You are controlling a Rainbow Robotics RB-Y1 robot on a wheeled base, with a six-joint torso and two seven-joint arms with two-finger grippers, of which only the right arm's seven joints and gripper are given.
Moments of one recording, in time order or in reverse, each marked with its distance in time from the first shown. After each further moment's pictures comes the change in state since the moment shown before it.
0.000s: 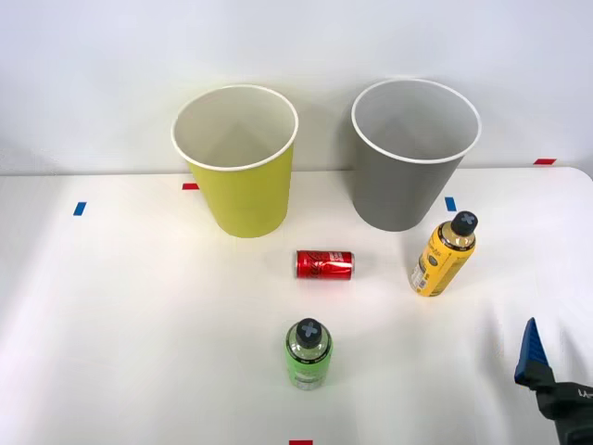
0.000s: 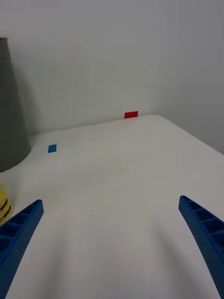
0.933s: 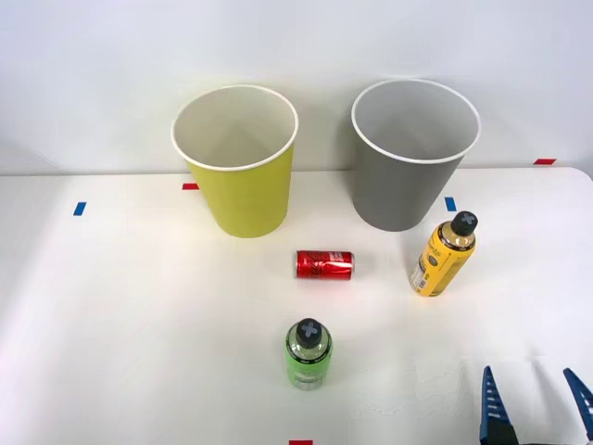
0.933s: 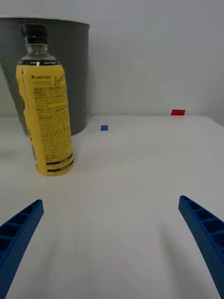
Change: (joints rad) arm 0.078 -0.024 0.078 0.183 0.191 -0.331 -0.004
